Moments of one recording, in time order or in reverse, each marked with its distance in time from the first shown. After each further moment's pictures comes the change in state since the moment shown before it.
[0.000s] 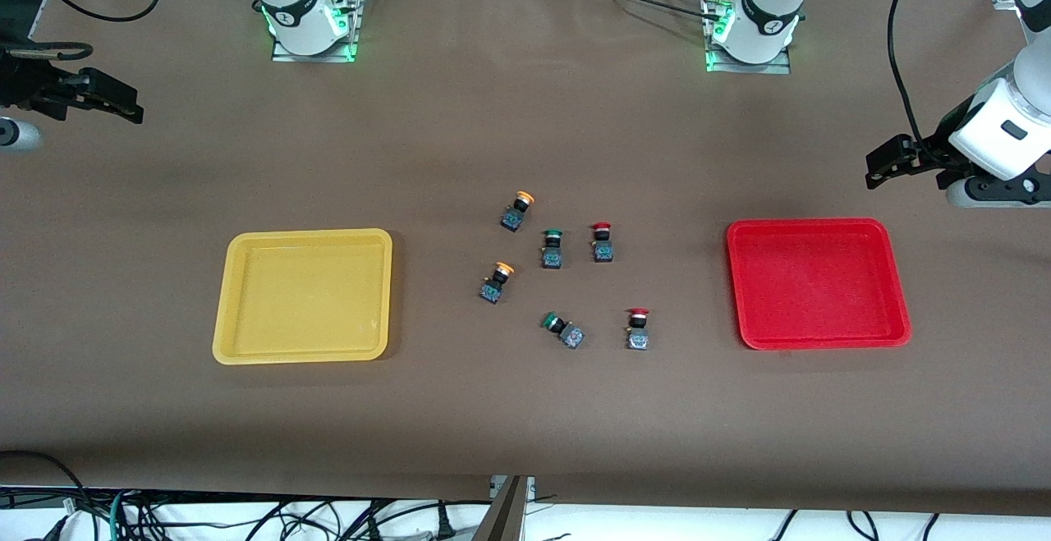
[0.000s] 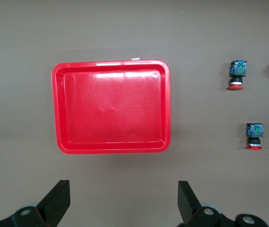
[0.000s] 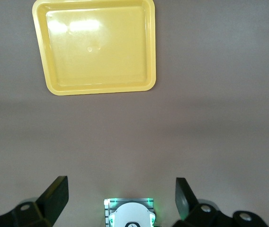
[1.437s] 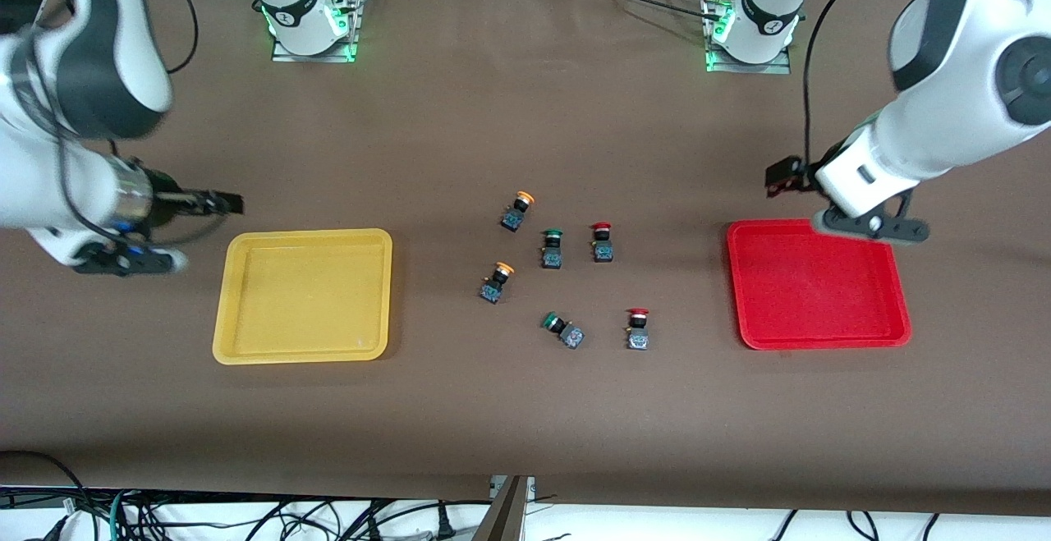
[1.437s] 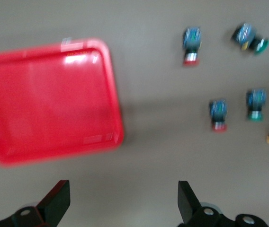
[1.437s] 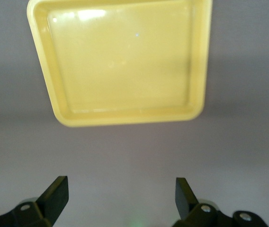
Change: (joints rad) left arm -0.038 0.182 -0.124 -0.003 -0.082 0.139 -0.016; right arm 0.084 0.341 0.019 -0.013 0.069 0.257 0.147
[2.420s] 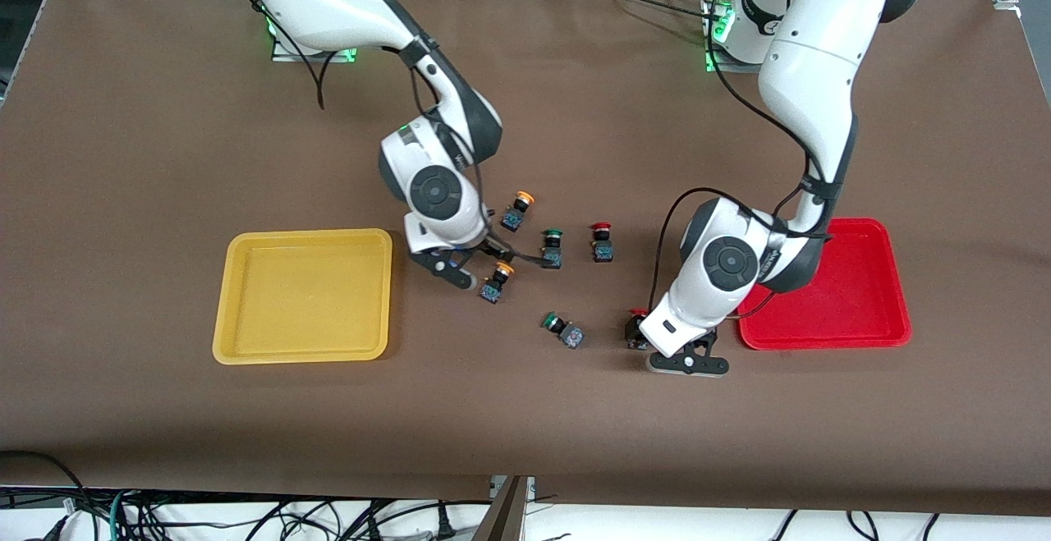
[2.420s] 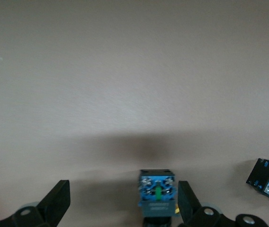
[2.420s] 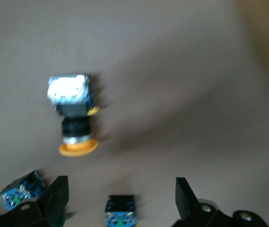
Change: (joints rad) left arm -0.225 0.665 0.040 0.295 0.147 0.615 -0.261; right arm 0.527 0.361 0.011 -0.004 0.078 0.589 0.936
